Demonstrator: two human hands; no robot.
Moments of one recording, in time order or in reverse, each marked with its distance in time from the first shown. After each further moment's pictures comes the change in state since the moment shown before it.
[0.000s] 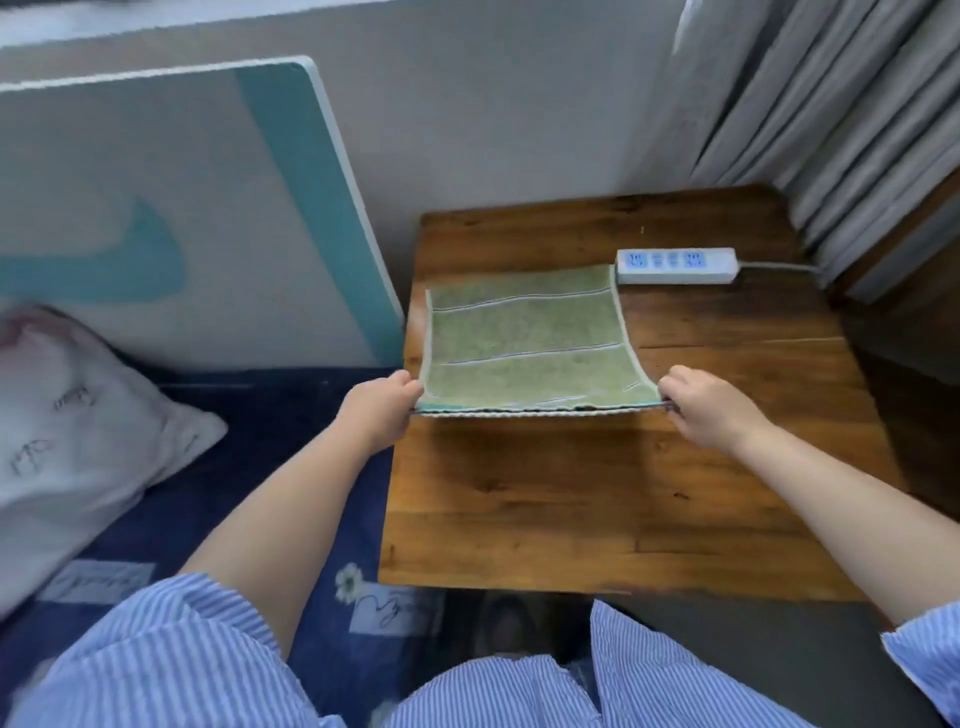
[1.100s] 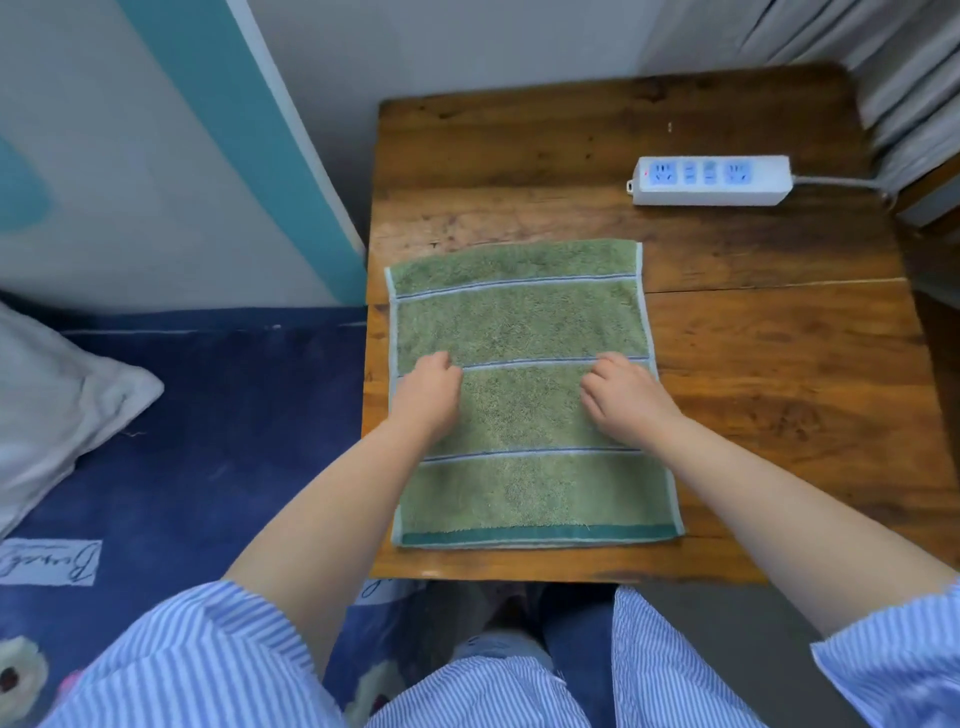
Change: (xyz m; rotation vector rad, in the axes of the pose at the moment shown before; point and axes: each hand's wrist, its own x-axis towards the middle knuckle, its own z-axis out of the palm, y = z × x) left_hand 0.069 0.058 0.070 -0.340 -0.161 -0.081; right_hand 0.062 -0.050 0.088 0.018 -0.250 -0.012
